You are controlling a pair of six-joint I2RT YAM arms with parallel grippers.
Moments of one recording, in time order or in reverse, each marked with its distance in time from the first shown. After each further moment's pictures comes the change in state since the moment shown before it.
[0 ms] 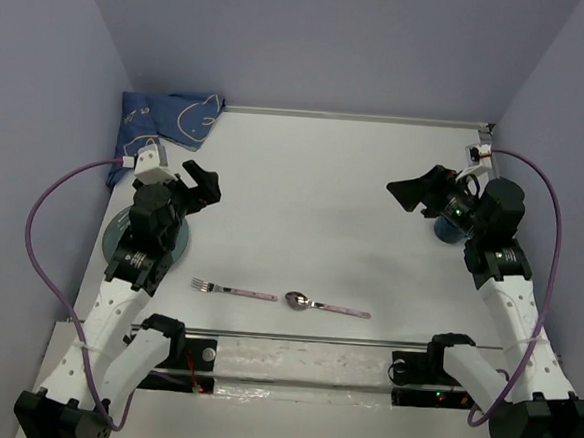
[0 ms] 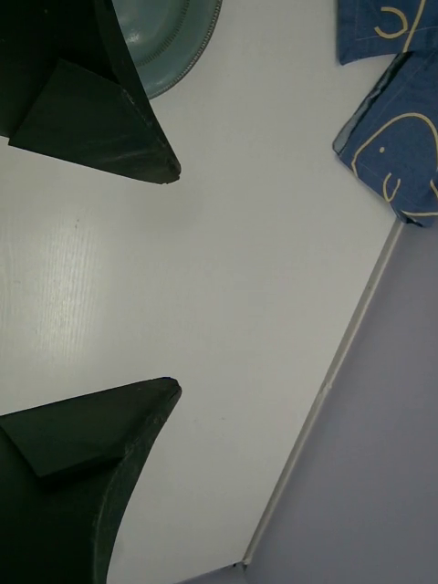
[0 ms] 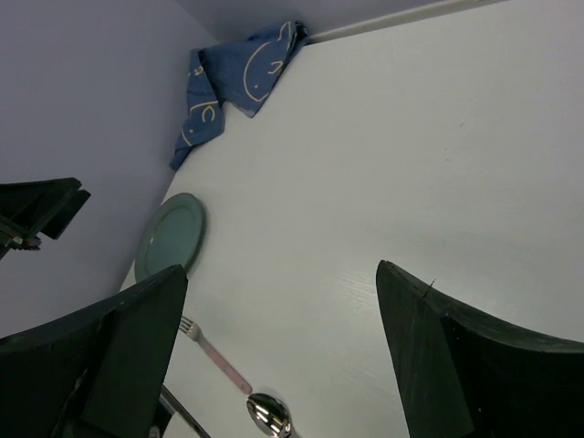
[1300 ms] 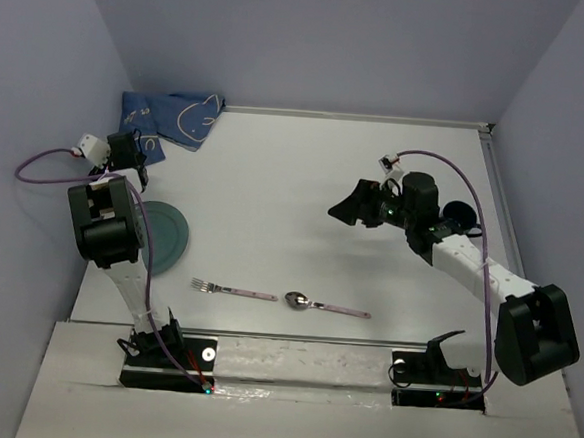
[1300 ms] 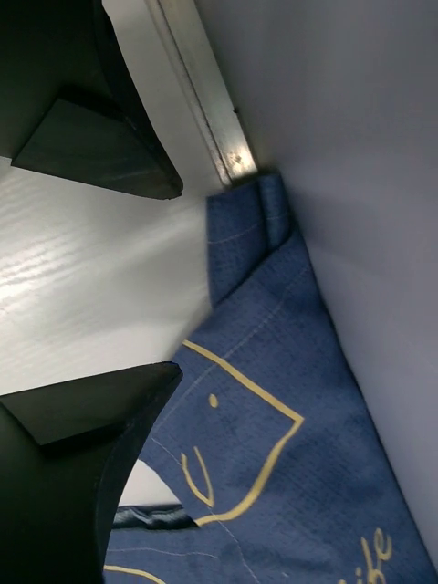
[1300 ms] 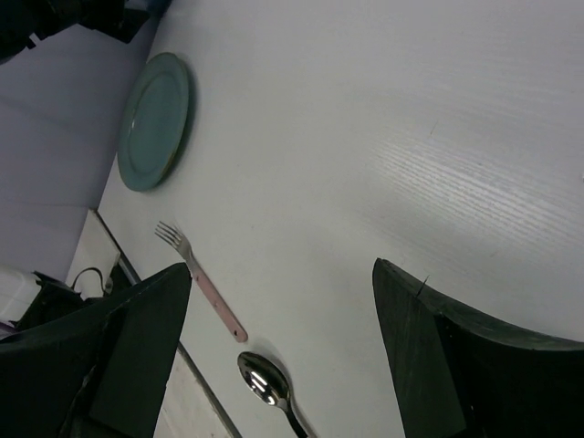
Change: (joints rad) left arm 0.587 1.210 0.427 0.328 -0.230 -0.248; right arm 0.323 0.409 -0.072 0.232 0.042 -0.006
